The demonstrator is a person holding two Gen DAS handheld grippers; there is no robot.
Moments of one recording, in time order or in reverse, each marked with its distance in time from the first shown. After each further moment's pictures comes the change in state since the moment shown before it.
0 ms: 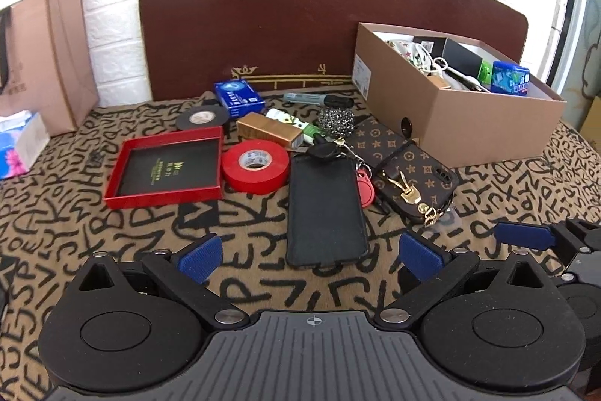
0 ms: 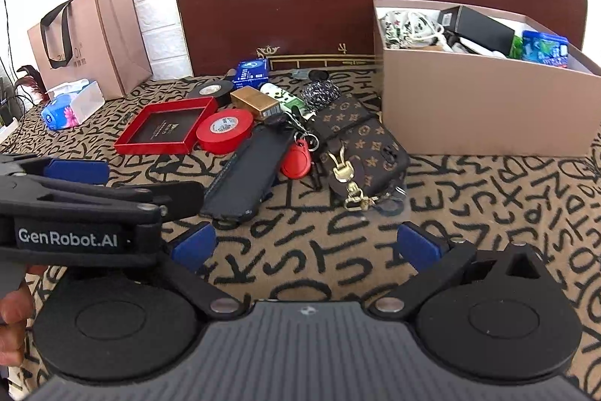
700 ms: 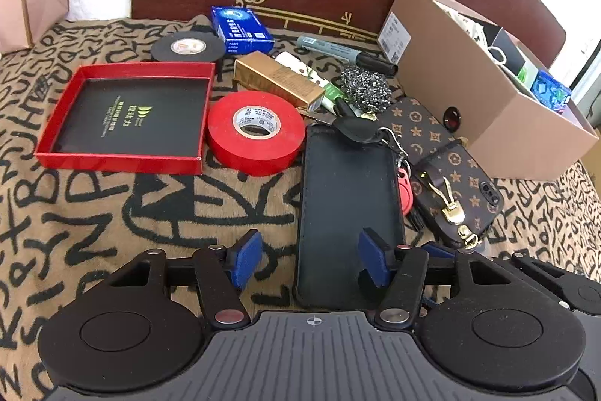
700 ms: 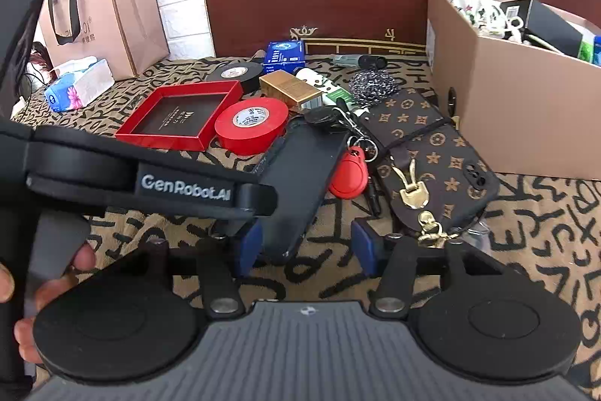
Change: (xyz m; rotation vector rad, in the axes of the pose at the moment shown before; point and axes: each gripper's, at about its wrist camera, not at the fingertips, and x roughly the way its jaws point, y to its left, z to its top) left arm 0.094 0.039 0.018 -0.179 0.174 -0.117; right arm 0.070 0.024 0.015 -0.058 0.049 0.066
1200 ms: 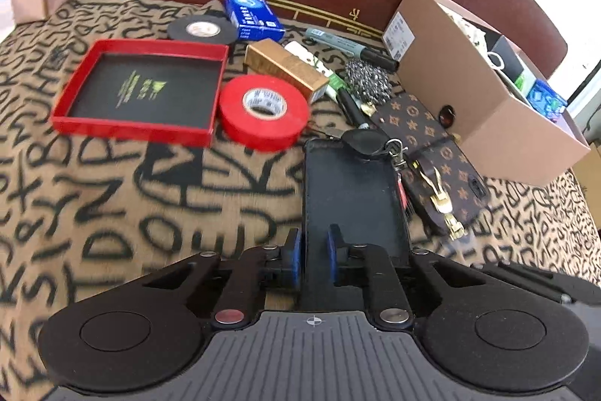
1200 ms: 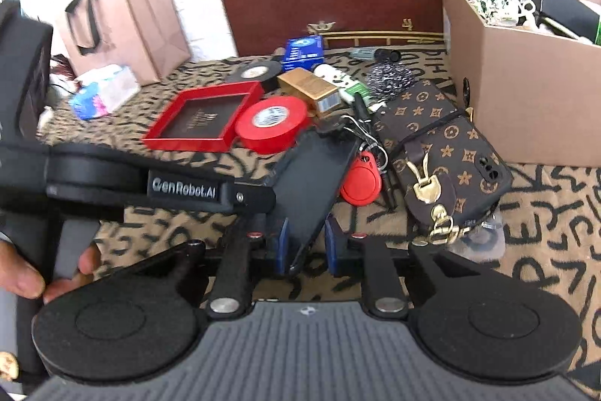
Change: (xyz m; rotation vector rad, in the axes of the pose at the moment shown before) left arm -0.026 0.003 -0.015 -0.077 0.022 -0.016; right arm -0.019 -0.014 0.005 0.049 0.041 0.135
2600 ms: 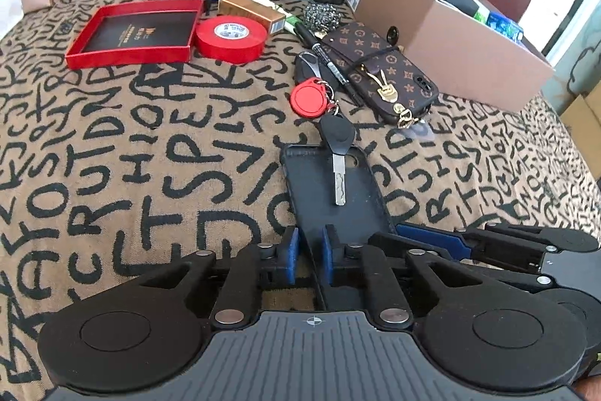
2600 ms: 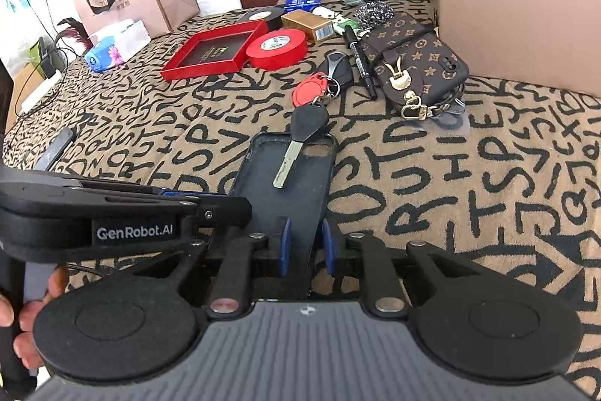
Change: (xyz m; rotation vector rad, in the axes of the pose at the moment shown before) left arm -0.037 -0.034 -0.084 0.093 0.034 0.012; right arm -0.043 0.000 -0.061 -0.015 0.100 -0.033
